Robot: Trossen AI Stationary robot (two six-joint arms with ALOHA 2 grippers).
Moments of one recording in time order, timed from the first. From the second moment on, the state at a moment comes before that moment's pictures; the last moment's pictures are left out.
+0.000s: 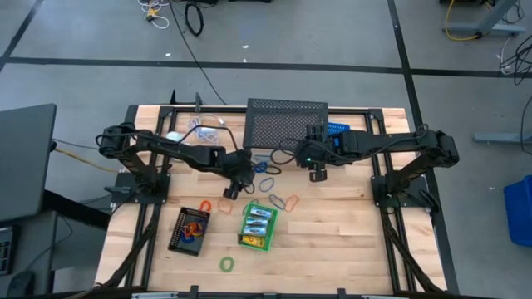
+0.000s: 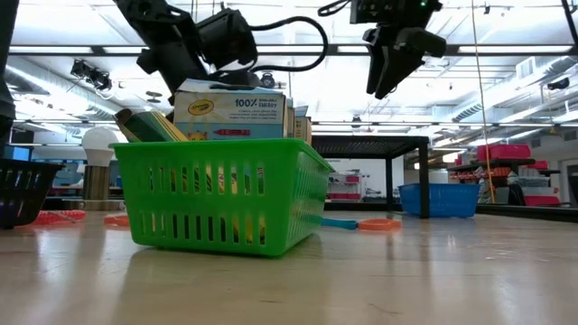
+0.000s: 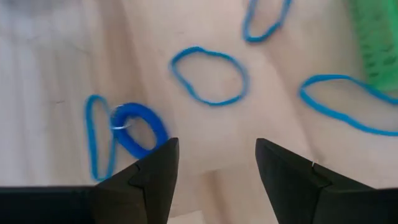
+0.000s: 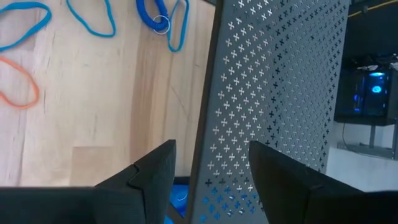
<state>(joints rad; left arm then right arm) 0.06 1.59 0.86 -0.21 -0.07 0.47 0.00 1.51 1.37 -1.02 0.46 -0.29</state>
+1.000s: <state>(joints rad) 0.14 1.75 0.87 -0.06 -0.15 0.54 0.00 1.51 1.37 -1.02 0.45 -0.29</state>
